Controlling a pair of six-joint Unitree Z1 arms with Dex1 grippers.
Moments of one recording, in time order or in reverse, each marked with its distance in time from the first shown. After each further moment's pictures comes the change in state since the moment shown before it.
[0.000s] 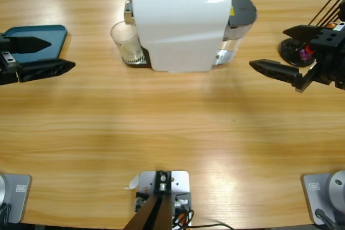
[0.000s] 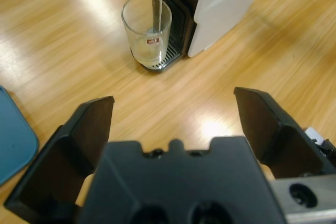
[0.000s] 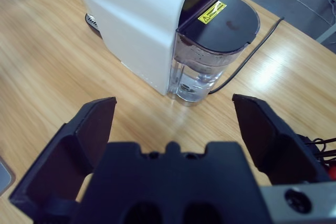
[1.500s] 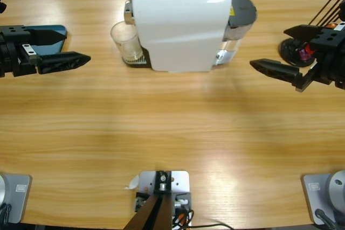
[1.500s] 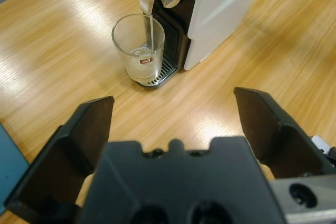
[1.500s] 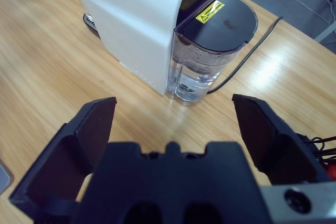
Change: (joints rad) arm 0 0.000 0.090 0.013 -0.125 -0.034 0.041; arm 1 0.000 0.000 0.001 0.000 -0.008 0.003
